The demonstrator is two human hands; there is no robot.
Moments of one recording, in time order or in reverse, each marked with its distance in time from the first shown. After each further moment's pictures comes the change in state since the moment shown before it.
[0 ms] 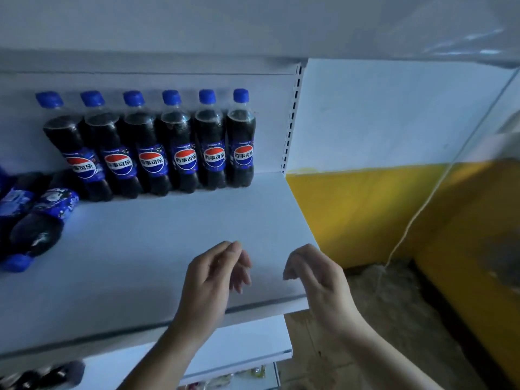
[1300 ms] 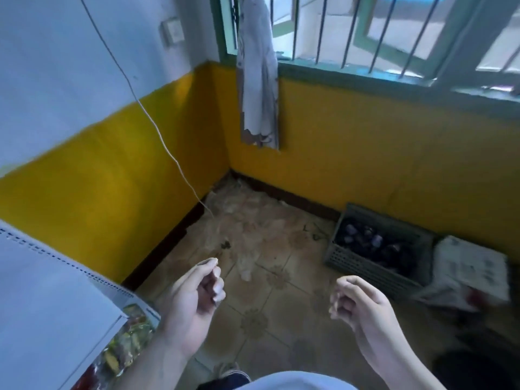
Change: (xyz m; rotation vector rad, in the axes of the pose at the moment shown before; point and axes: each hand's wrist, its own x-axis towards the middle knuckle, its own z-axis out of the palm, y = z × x) left_hand -0.315 0.003 0.396 -0.371 -0.571 -0.855; right_hand -0.554 0.101 -0.317 0.702 1.062 0.631
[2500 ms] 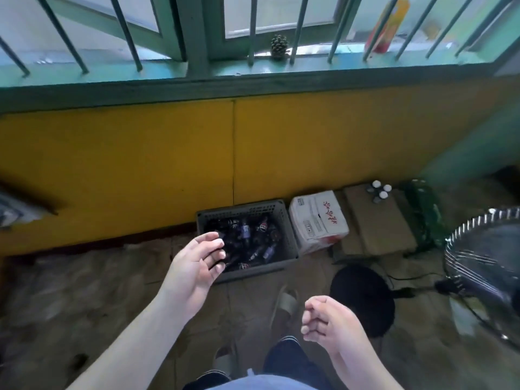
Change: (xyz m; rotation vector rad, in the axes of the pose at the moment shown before) left_hand 0.323 -0.176 0.448 0.452 -0.439 -0.484; right_hand 0.205 -0.103 -0.253 0.321 0.679 0.286
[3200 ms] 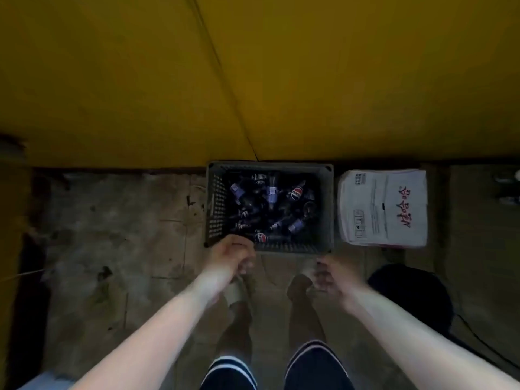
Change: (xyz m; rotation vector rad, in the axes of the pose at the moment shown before) left_hand 0.303 -0.140 0.038 0.563 0.313 -0.263; right_hand 0.433 -0.039 -0.027 -0.310 -0.095 0.442
